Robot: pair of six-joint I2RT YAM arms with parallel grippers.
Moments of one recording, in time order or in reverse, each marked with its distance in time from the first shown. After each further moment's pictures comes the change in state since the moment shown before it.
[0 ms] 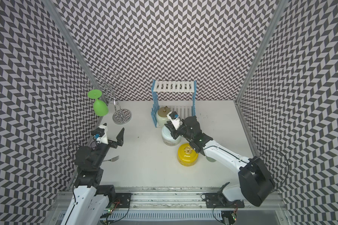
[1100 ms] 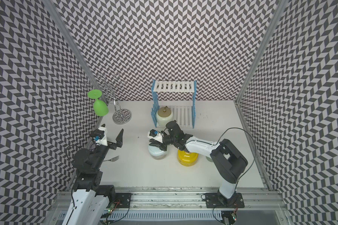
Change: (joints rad) left arm -0.017 -0.055 0.009 -0.050 -0.024 0.049; right arm 0.125 0.342 0.143 -0.103 -0.356 -0.367
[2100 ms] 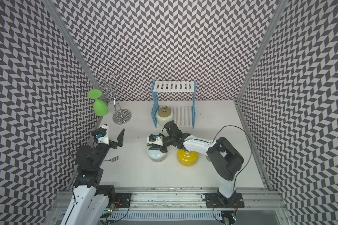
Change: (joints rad) left arm 0.018 0.062 0.000 -0.004 0.024 0.006; right arm -0.006 0.055 0.041 -0.077 -0.140 -0.177
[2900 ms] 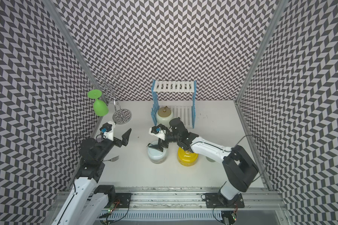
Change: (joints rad) left arm -0.061 0.167 0.094 -0.013 0.138 -0.051; right arm 0.000 -0.251 -0.063 0.062 0.253 0.237
